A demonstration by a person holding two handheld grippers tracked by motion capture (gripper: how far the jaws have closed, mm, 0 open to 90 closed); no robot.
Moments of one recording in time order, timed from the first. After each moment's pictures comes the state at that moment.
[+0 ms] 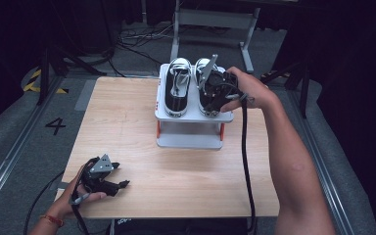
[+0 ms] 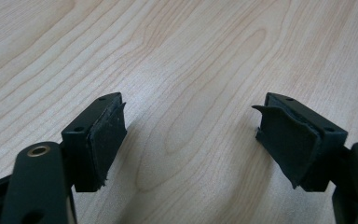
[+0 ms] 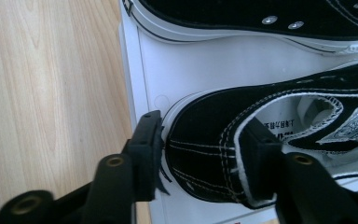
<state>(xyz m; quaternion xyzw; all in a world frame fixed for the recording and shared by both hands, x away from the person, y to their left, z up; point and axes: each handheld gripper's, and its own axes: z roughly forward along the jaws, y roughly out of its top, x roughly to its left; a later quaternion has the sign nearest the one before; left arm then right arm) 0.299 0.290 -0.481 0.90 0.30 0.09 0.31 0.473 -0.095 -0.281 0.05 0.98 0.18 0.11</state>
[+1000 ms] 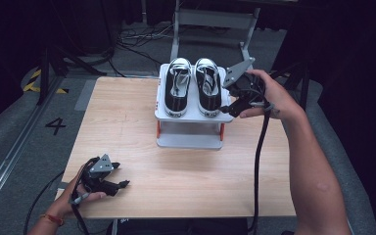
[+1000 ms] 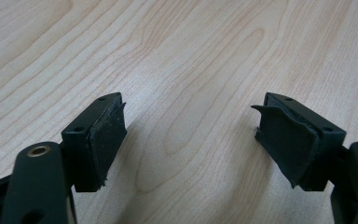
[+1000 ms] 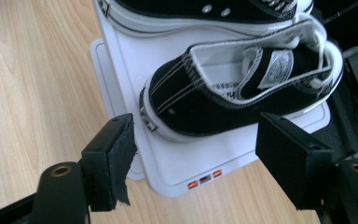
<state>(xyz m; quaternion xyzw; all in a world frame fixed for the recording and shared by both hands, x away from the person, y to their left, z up) 0.300 0.290 -0.481 0.90 0.29 0.09 0.31 0.438 -0.149 -0.265 0.11 0.94 0.26 0.19</state>
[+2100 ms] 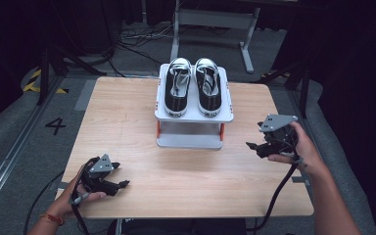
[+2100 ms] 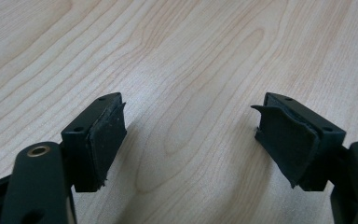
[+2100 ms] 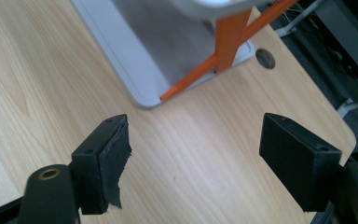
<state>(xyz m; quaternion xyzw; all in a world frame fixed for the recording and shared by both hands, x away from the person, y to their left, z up) 0.300 0.290 -0.481 0.90 0.29 0.09 0.31 0.363 -0.244 -0.369 0.24 0.90 0.29 0.23</state>
